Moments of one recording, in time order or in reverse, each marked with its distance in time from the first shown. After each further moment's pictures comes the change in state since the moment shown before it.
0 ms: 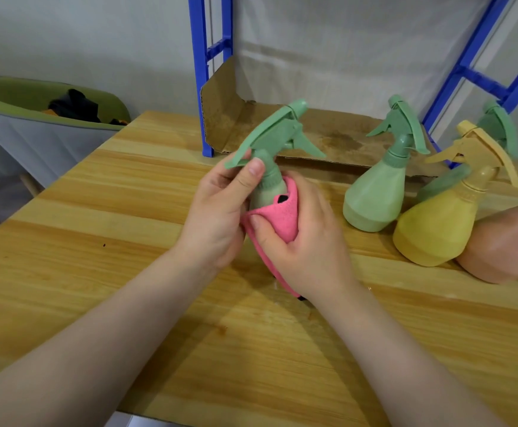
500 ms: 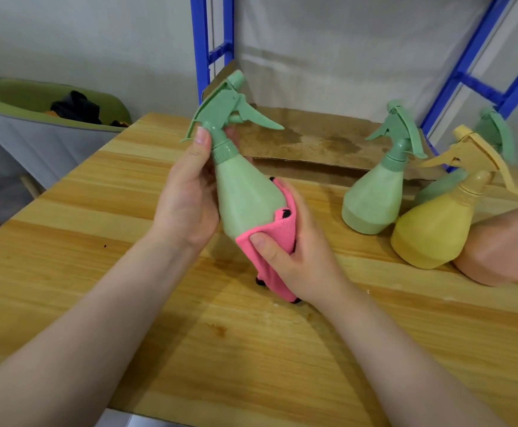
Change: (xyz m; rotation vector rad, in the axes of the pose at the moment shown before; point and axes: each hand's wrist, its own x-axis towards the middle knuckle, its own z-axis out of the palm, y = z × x) left_hand 0.016 0.024 -0.016 -0.021 0.178 -0.024; right_hand -0.007 0.012 0.002 0.338 -0.296 0.171
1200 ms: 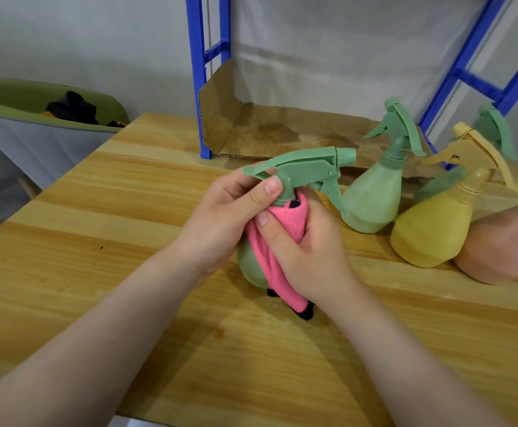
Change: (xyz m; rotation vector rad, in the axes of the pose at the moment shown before) left_hand -0.020 -0.021 0.007 0.239 -0.386 -0.041; right_hand 0.001 -0.021 -0.004 0.049 0.197 -0.150
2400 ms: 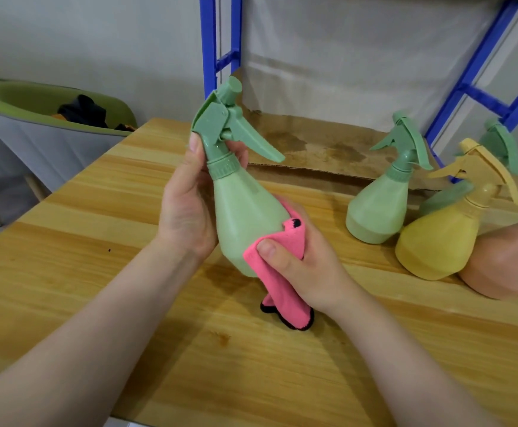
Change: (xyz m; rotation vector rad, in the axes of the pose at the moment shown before) left_hand 0.010 0.020 -0.018 -0.385 0.328 0.146; right_hand 0.000 0.005 -0.002 0.310 -0.326 0.222
